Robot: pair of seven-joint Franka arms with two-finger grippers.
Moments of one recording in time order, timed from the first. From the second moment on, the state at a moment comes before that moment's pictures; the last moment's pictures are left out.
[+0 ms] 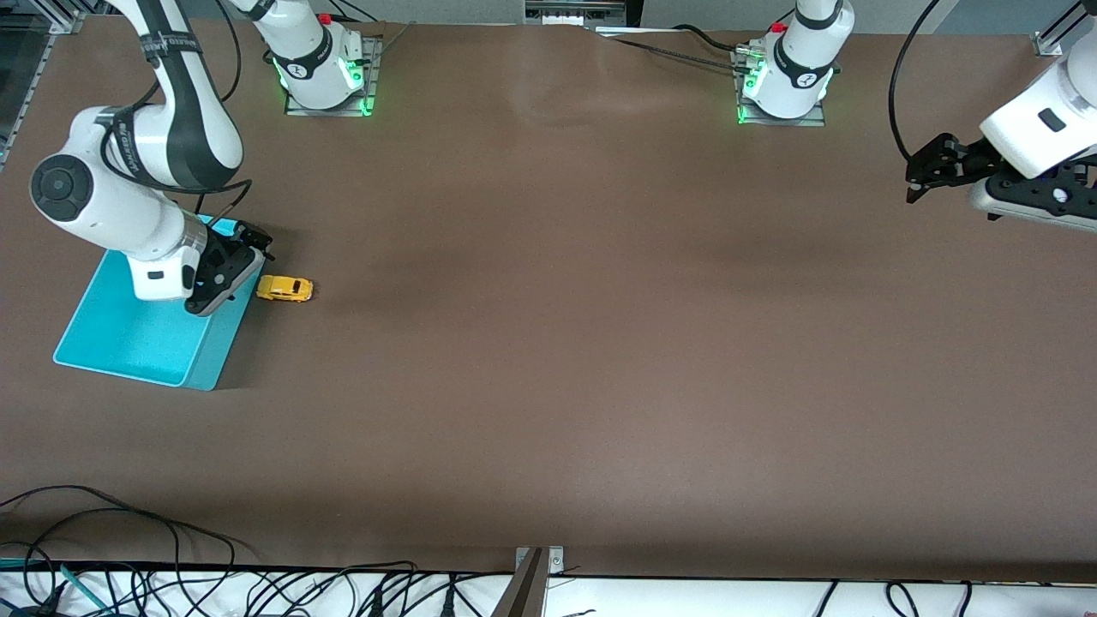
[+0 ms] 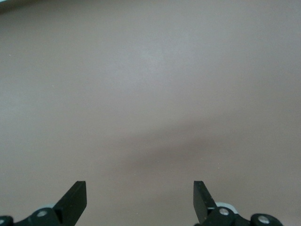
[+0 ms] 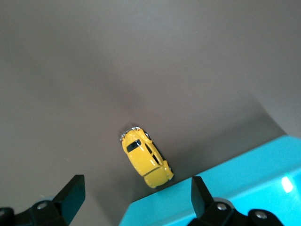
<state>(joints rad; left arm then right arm) -0.07 0.00 -0.01 -1.55 0.04 1.52 0.16 -0.06 0.16 0.07 -2.16 0.02 2.24 -0.95</state>
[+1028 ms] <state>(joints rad) 0.04 -0.01 -0.01 -1.49 -0.08 1.45 0.16 -0.15 0.22 0.12 -2.41 0.02 2.62 -1.41</state>
